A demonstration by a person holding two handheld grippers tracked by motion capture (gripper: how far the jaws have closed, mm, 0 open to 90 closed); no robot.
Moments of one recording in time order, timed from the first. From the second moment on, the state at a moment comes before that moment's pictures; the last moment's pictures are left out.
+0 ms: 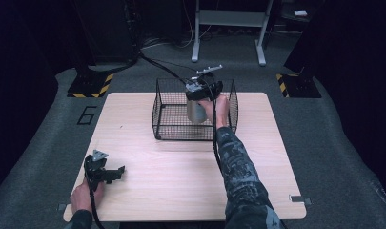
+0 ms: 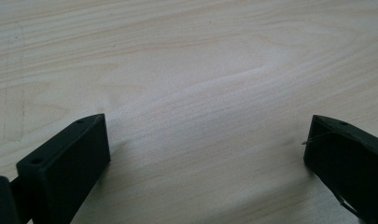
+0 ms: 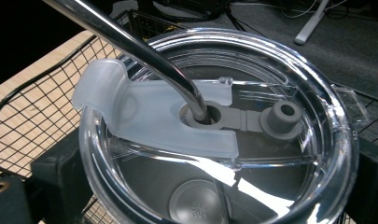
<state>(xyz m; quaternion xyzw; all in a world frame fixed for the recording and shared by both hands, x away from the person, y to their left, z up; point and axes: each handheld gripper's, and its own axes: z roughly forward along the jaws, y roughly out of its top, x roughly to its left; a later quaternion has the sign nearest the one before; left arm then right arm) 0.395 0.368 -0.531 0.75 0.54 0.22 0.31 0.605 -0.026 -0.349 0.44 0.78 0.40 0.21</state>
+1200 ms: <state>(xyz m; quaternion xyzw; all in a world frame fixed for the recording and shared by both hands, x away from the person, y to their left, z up) 0.396 0.368 -0.532 0.75 0.54 0.23 0.31 0.617 -0.024 -0.398 0.46 0.78 0.38 0.20</state>
